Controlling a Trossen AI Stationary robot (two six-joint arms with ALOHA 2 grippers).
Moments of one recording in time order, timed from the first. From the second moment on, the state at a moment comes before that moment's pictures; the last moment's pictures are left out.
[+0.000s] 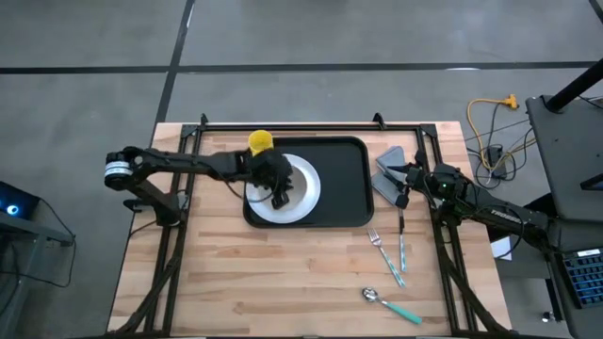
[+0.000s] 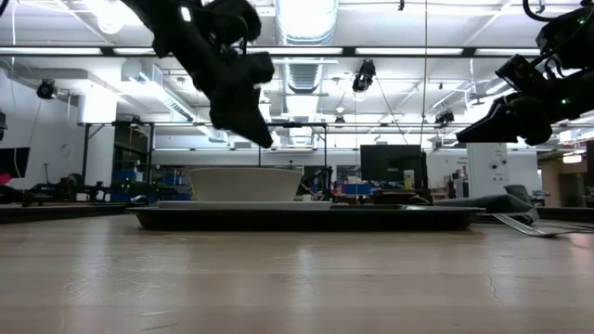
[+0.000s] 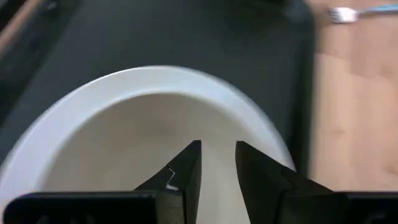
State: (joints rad) left arm 0.18 1.49 0.99 -0.29 0.00 -0.11; right arm -0.42 0.15 0.09 -0.23 0.11 -0.26
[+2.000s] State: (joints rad) left arm -0.02 0.63 0.20 0.57 0.07 0.01; right arm -0.42 0.15 0.09 -0.23 0.11 -0.26
